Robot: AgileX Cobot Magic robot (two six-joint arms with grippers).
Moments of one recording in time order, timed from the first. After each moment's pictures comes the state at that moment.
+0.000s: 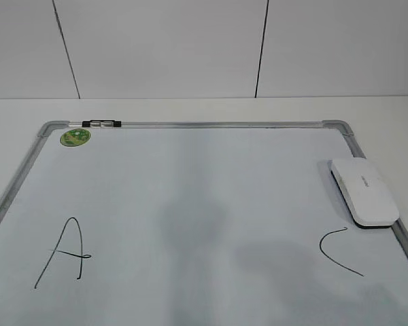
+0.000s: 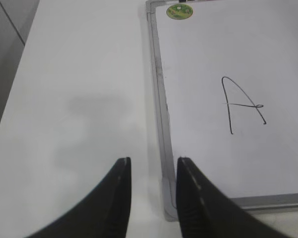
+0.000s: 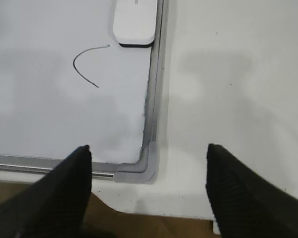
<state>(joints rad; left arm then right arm) 0.00 0.04 -0.57 -0.04 1.19 0.06 0.10 0.08 -0.54 -0.01 1.25 -0.01</state>
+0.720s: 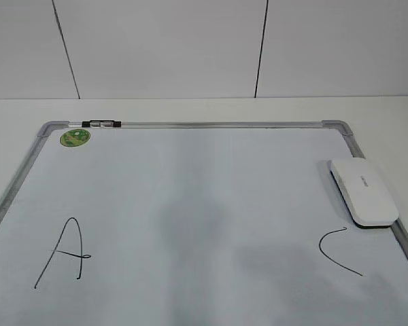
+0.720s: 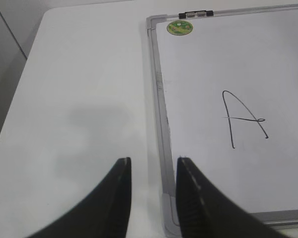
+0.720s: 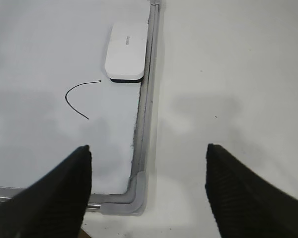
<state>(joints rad) 0.00 0.01 -0.53 -0.04 1.11 0.06 0.10 -0.02 -0.50 -0.05 1.16 -0.01</state>
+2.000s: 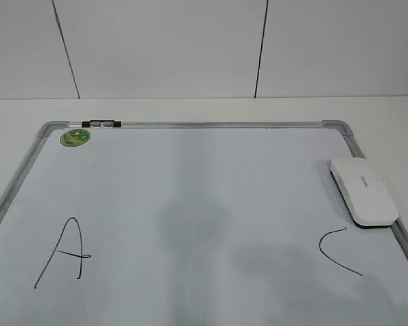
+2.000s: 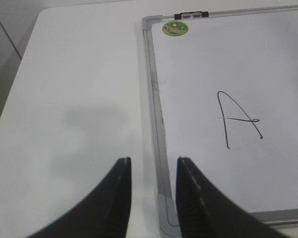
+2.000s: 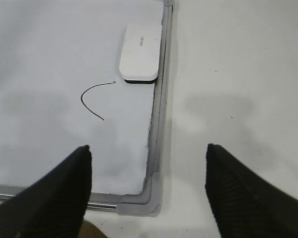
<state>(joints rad) 0.00 0.01 -0.52 -0.06 1.11 0.06 0.10 -0.02 -0.50 0.00 1.16 -0.01</state>
